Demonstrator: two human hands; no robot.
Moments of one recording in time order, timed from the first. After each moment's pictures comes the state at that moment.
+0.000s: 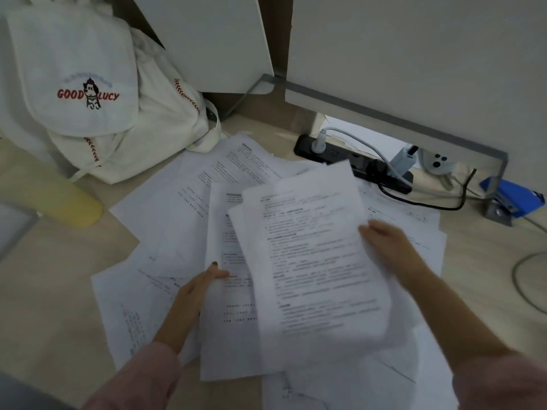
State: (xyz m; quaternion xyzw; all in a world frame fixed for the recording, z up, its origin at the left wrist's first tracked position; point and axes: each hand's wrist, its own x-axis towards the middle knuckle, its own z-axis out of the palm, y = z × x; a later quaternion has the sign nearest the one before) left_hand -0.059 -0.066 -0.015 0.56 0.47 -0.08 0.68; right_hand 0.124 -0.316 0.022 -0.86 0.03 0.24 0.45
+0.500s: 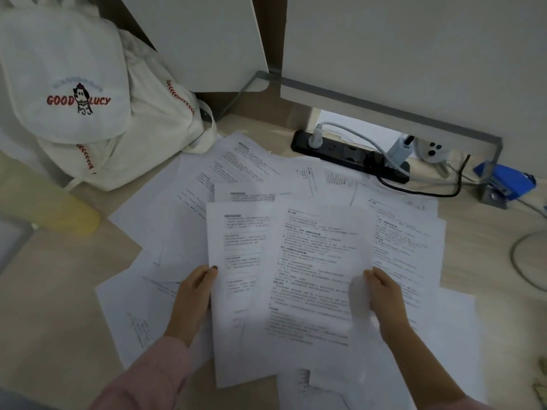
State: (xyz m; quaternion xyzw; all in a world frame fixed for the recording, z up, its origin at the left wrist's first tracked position) left_hand -0.063 -0.049 -0.030 0.64 0.42 -0.05 0.64; right_hand 0.036 -0.323 -0.030 -0.82 0.22 0.18 0.50
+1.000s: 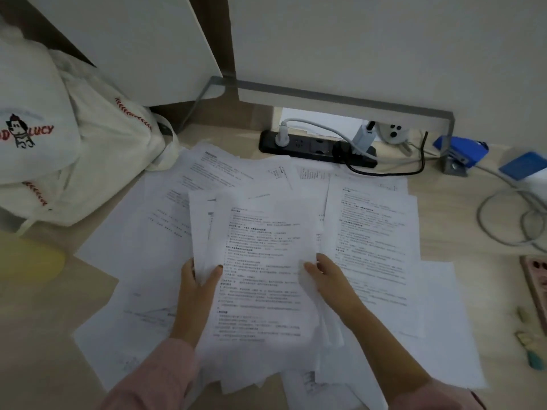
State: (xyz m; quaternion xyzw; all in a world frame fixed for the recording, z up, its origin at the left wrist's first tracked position) left_hand -0.029 -0.055 -0.032 0.68 0.37 -0.05 0.63; right_hand 0.026 -0.266 -0.029 -0.82 0.14 0.27 0.49
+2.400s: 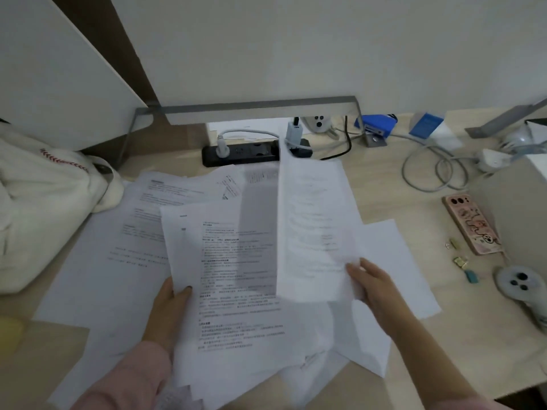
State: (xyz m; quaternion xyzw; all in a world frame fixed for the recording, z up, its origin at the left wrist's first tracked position) left_hand -0.024 -0.034 -0.028 0.69 0.28 -0.17 0.65; right_hand -0.045 -0.358 0.008 -0.68 0.31 0.10 0.66
